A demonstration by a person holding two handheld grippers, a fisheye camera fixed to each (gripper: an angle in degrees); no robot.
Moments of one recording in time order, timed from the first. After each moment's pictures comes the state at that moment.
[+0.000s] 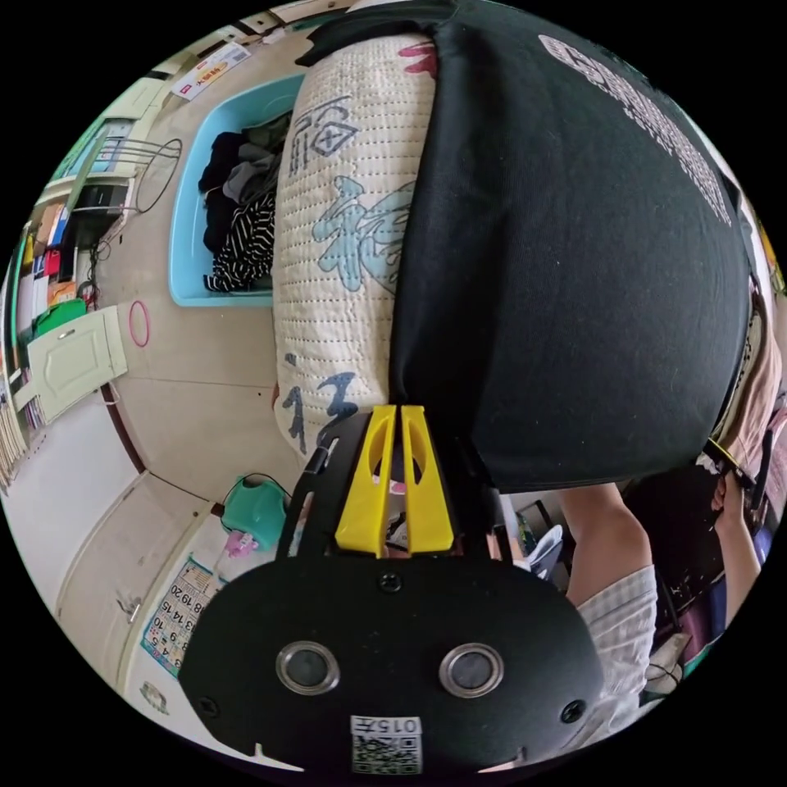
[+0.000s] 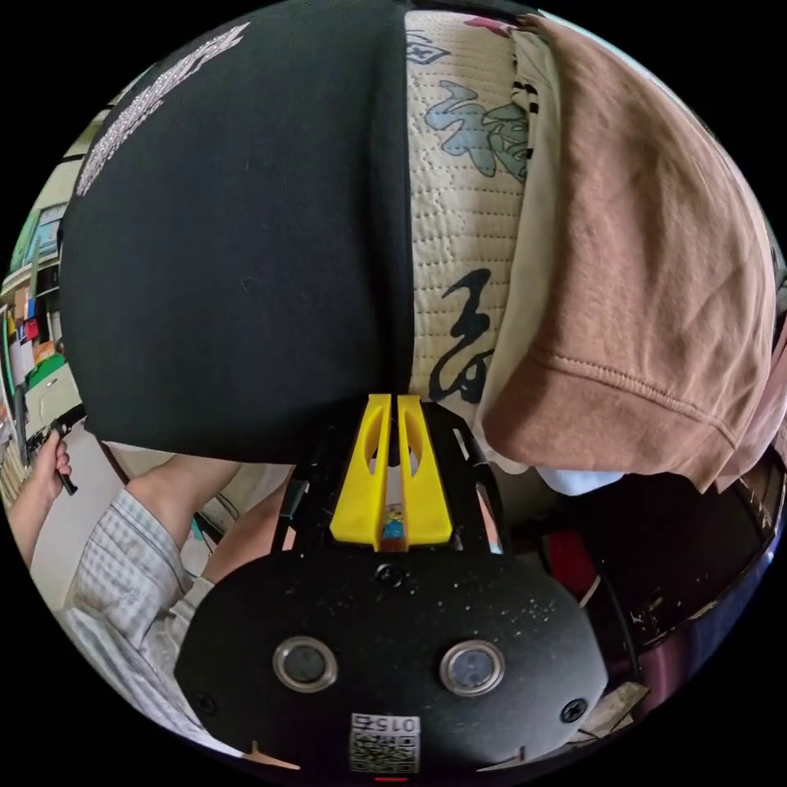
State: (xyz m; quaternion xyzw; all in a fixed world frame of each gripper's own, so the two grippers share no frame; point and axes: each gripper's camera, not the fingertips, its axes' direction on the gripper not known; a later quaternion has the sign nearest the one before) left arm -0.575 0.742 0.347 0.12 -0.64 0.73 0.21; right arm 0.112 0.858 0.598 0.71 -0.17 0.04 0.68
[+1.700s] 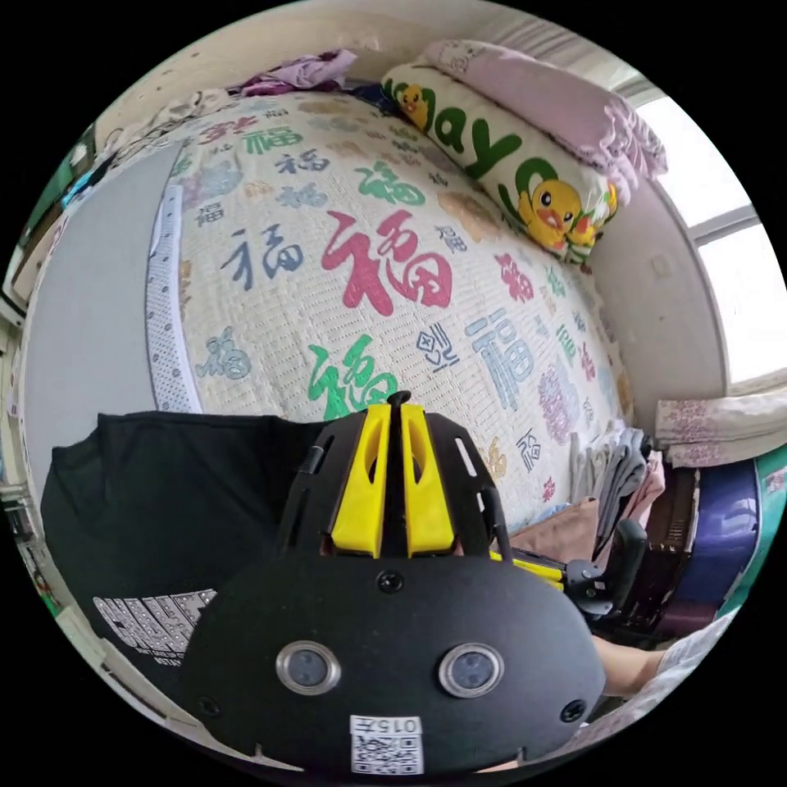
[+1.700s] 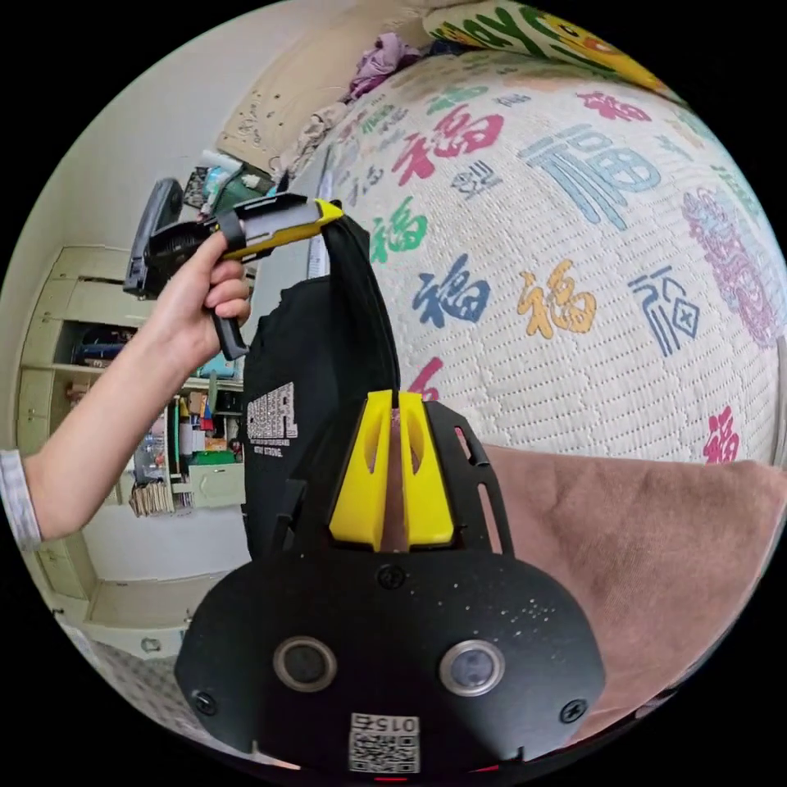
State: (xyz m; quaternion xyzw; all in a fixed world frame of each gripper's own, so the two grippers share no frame) left arm -0.689 1.272 0.464 -0.14 -0.40 0.90 0.08; right arm 0.433 1.057 0.543 0.84 -0.34 -0.17 0.39
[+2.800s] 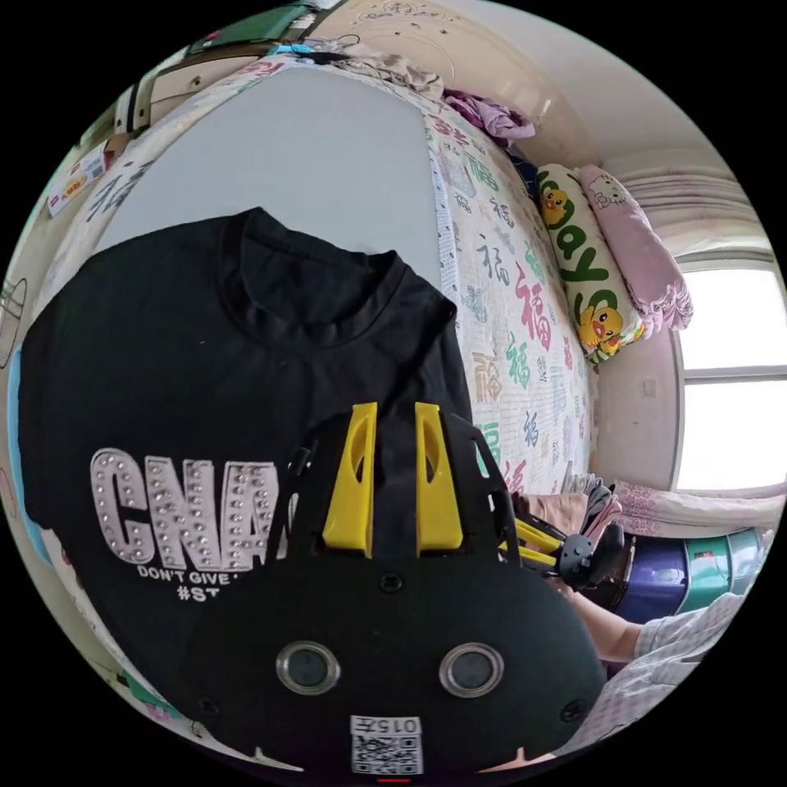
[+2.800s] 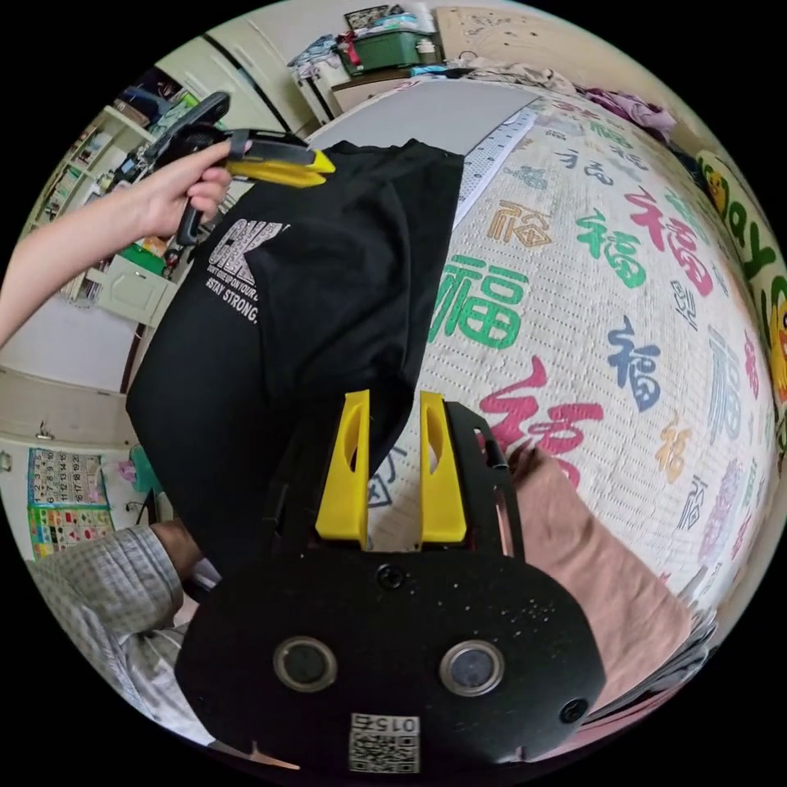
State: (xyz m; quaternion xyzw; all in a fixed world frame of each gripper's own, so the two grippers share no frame) left arm -0.340 1.145 0.266 -0.12 -0.38 0.87 0.29; right arm 0.223 1.075 0.474 0.87 0.03 -0.17 0.47
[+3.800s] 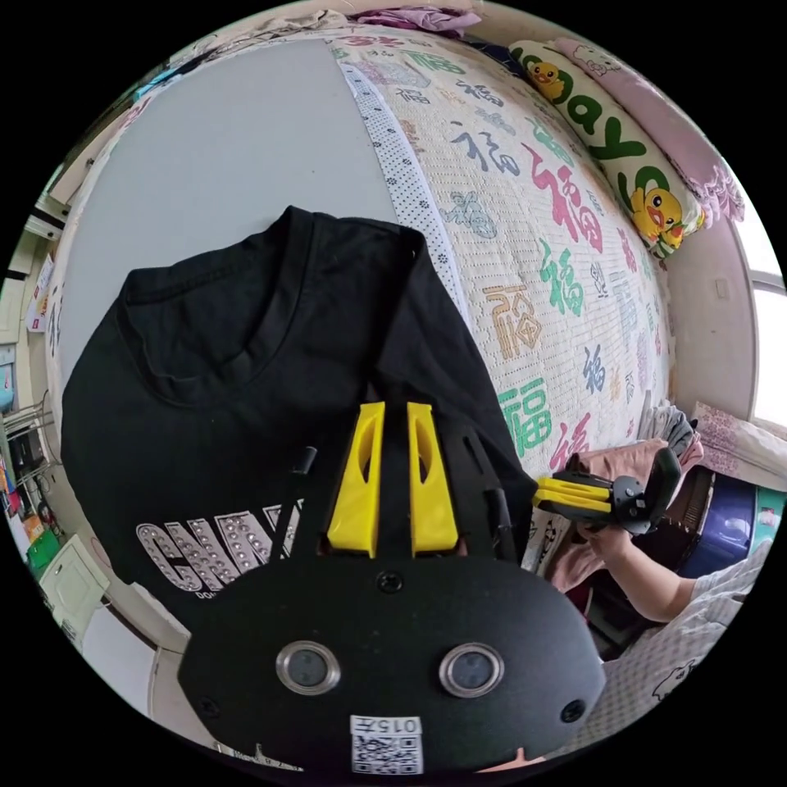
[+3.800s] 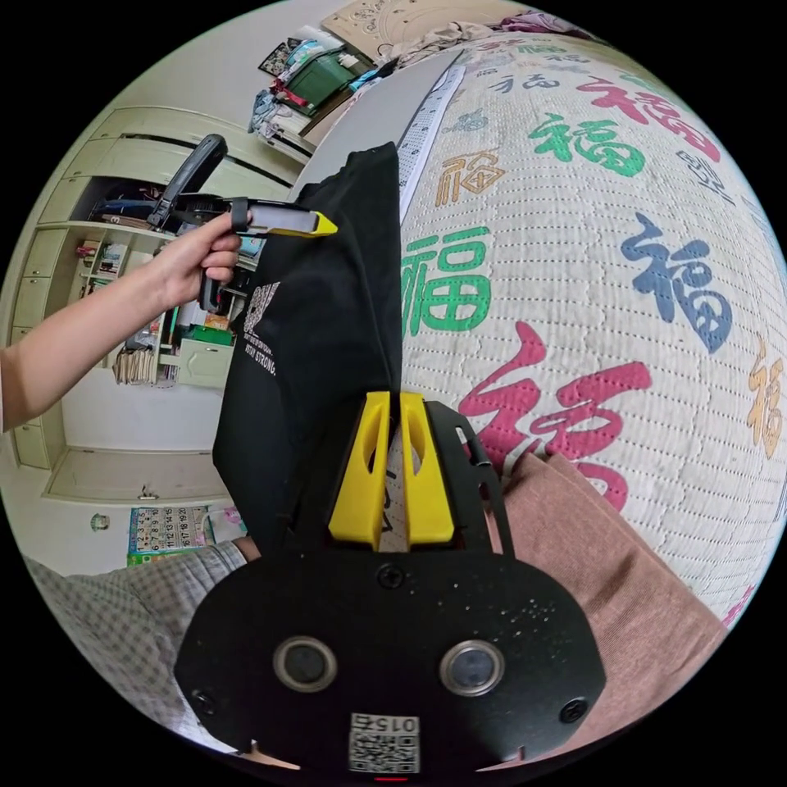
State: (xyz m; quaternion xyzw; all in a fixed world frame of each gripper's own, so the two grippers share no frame) left arm -0.404 1.319 0.375 -0.07 -0.52 0.84 0.12; right arm 0.314 1.064 0.403 0.83 -0.16 -0.28 0.46
